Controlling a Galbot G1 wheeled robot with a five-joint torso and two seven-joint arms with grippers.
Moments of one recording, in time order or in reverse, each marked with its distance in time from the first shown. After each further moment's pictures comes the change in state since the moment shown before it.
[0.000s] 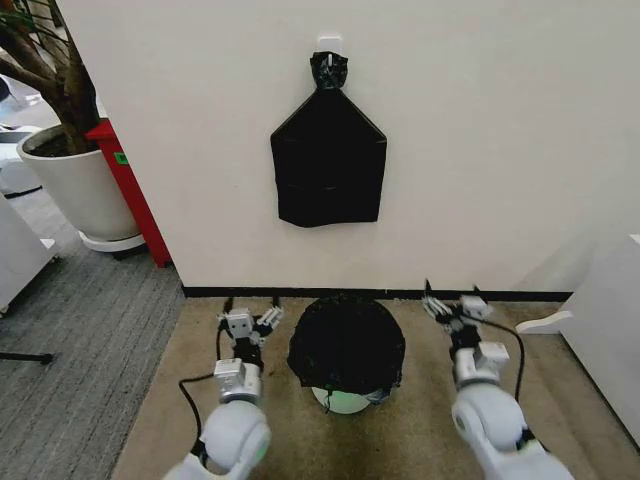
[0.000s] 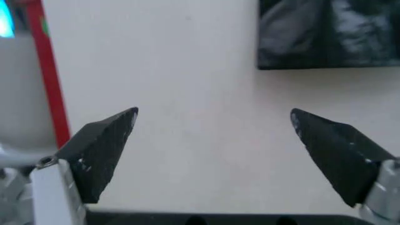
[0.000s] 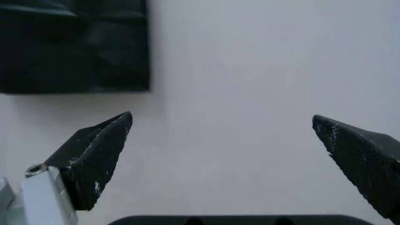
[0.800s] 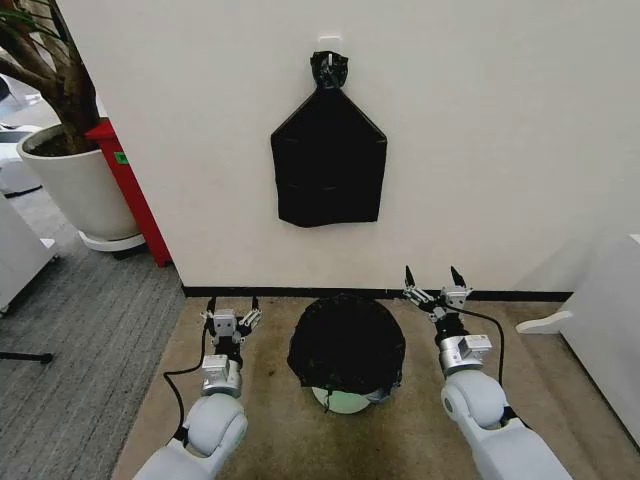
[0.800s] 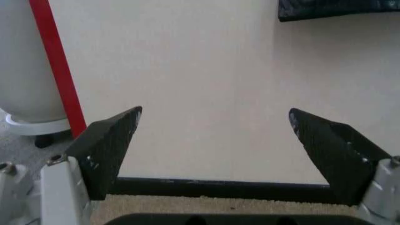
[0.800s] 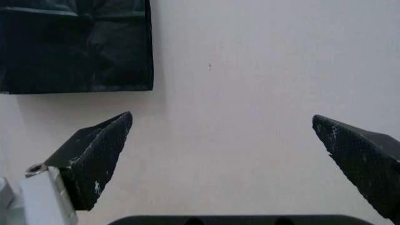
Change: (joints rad) left arm -0.001 0.017 -0.002 0.005 -0.092 0.115 0.002; right arm -0.034 0.016 0.031 -0.006 0.009 0.027 -0.024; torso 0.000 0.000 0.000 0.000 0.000
